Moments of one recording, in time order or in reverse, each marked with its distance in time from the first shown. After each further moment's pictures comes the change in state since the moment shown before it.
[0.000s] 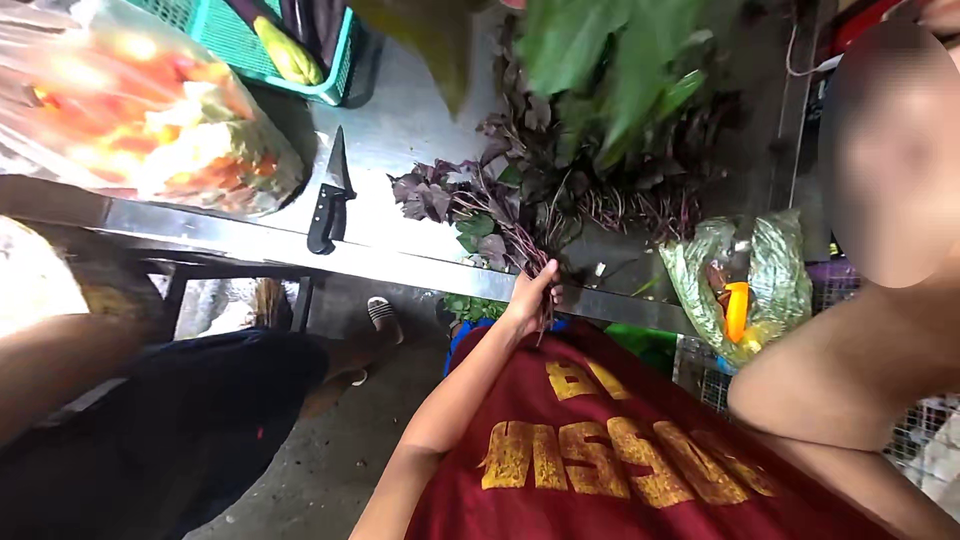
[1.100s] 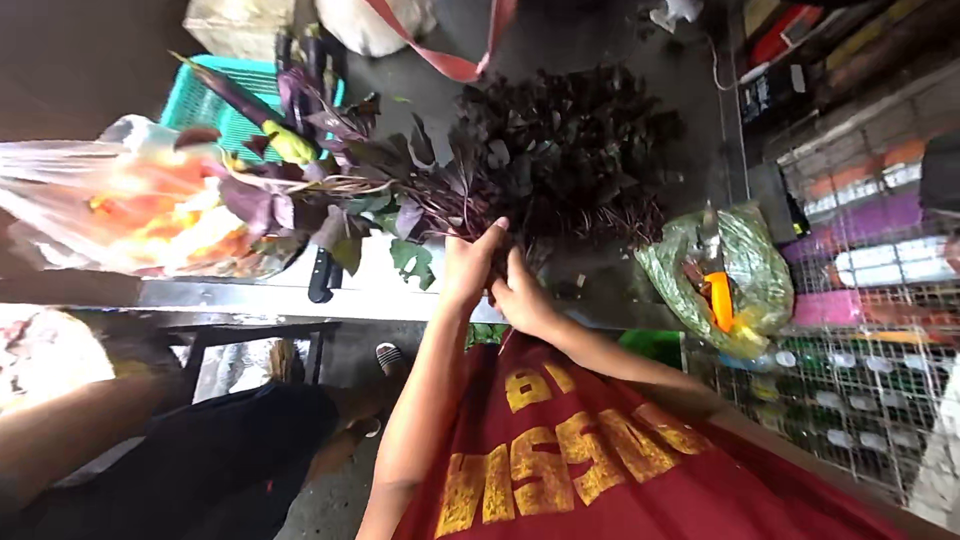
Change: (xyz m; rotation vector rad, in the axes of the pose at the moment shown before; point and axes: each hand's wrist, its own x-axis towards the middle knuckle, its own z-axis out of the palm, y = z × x) left_hand -0.039 0.111 0.074 0.502 0.143 0.606; right_hand -0.113 0.015 0.168 0.405 -0.405 0.703
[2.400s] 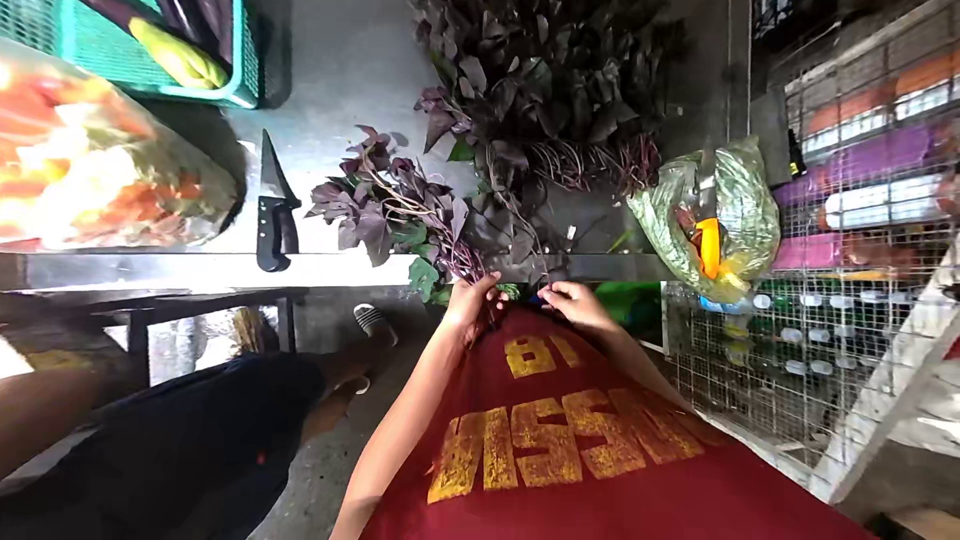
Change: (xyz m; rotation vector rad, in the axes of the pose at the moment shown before) left_hand -0.058 -0.120 -0.066 -0.150 -0.132 -0.741; right_hand -0.062 0.129 -0.050 0.069 0.009 0.445
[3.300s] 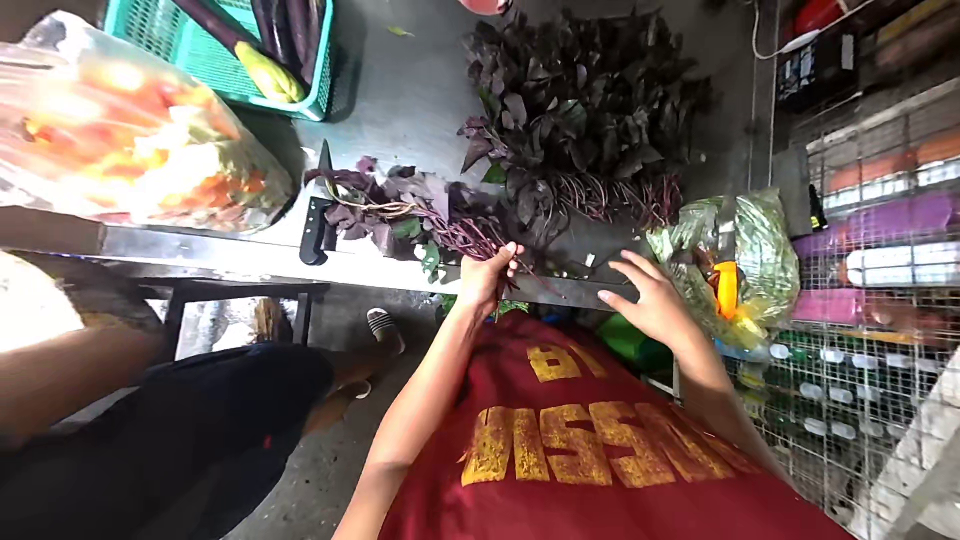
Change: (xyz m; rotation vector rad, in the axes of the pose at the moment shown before) left_hand 0.003 0.060 0.036 -0.190 0.098 0.370; right_hand -0.016 -0.054 -0.081 -0.790 0.194 -0.434
